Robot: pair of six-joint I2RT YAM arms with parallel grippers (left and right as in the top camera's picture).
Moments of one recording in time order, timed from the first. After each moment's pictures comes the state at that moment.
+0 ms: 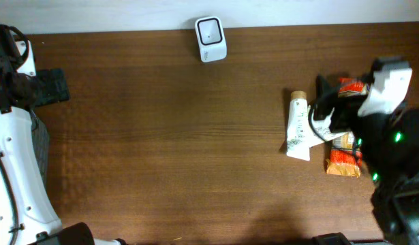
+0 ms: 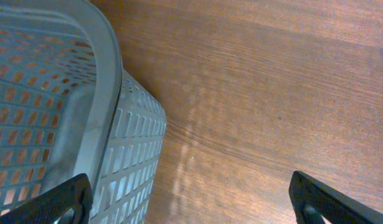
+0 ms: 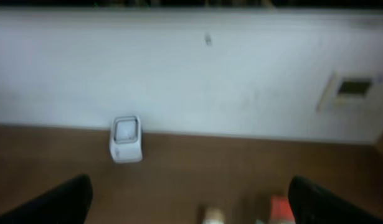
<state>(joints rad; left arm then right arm) 0.30 1.61 1.89 -1.25 -0.18 0.08 0.11 0.84 1.20 -0.58 0.04 0.02</state>
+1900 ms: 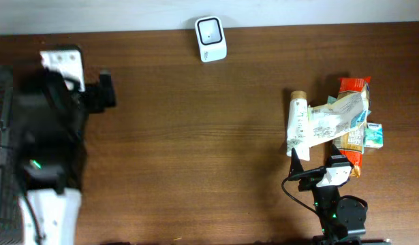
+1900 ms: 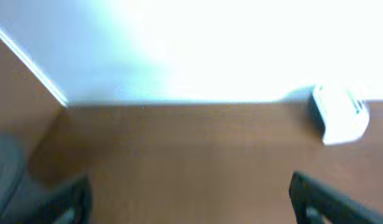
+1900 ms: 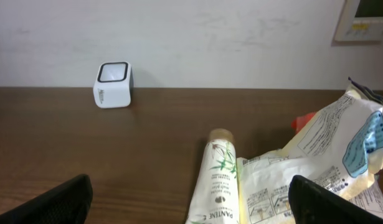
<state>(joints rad) 0.03 1.13 1.24 -0.49 -0.12 0.08 0.05 0.01 0.01 -0.07 -0.02 0.03</state>
